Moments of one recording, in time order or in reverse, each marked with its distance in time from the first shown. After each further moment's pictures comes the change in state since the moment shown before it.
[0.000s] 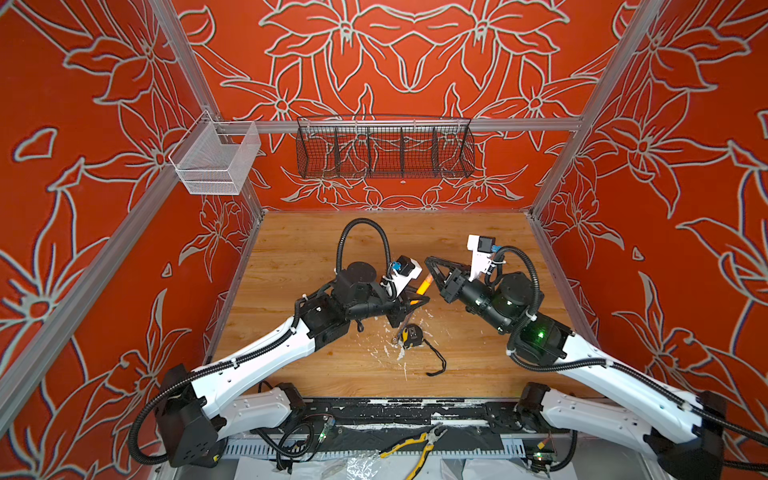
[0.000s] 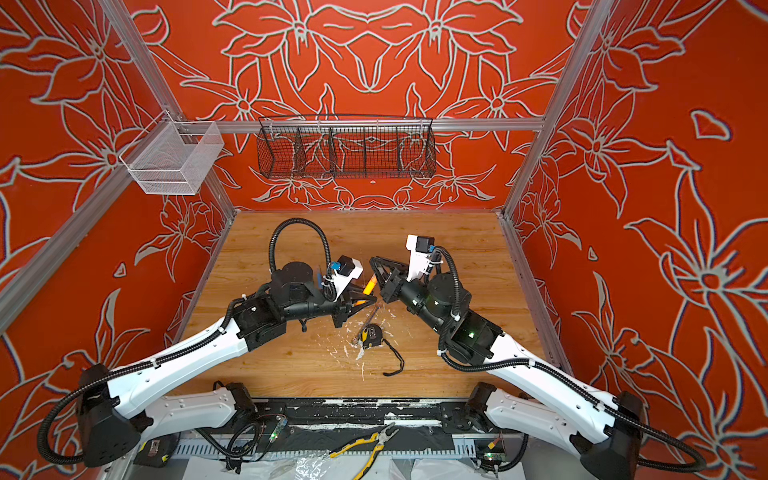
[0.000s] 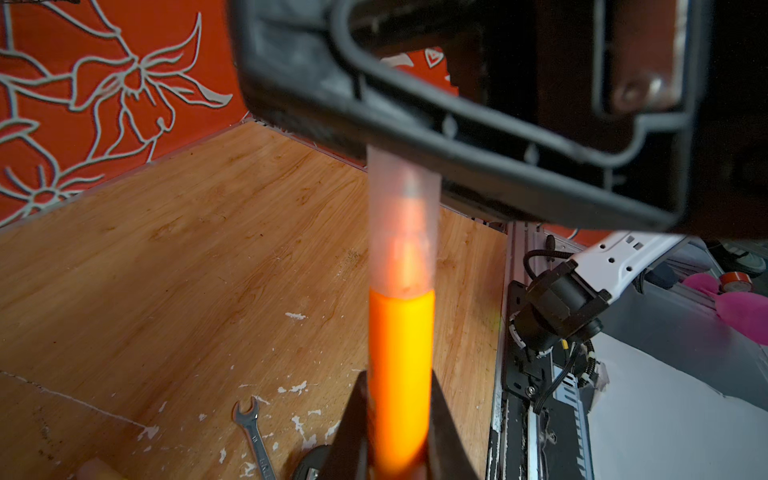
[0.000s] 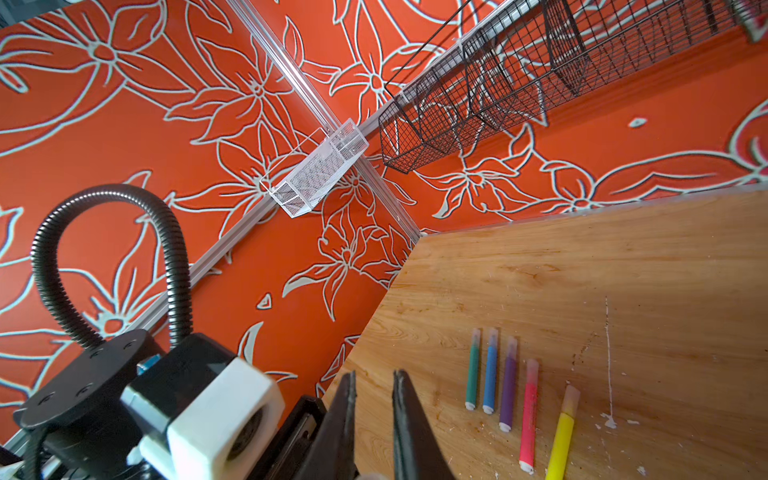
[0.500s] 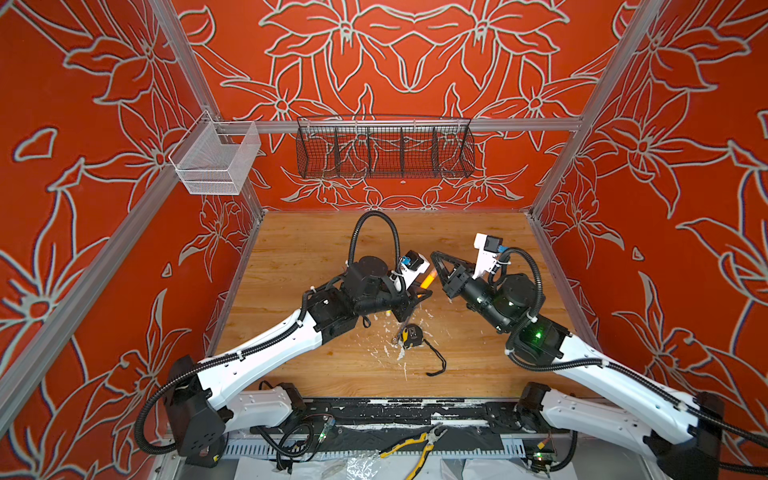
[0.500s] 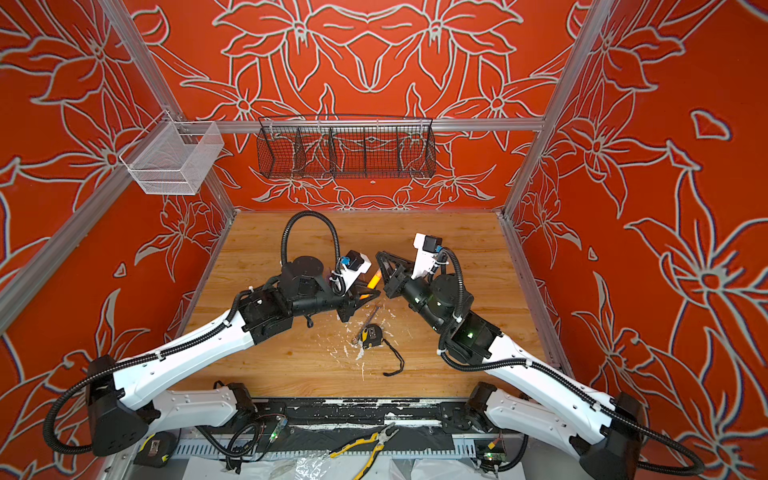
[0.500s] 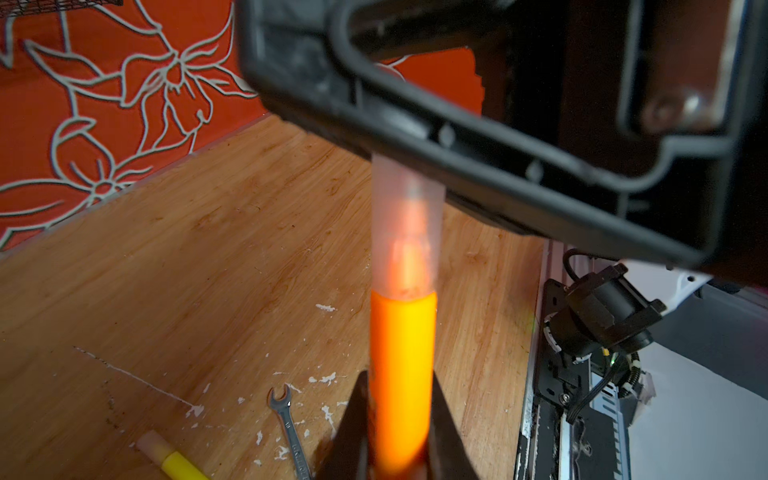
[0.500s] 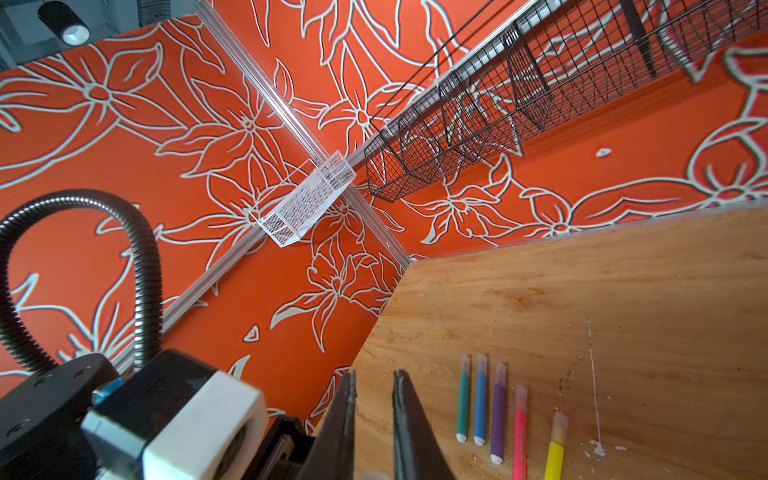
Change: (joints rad) left arm -0.029 0.075 0.145 -0.129 -0.140 0.043; right arm -0.024 -0.005 -0.042 0.095 0.050 0.002
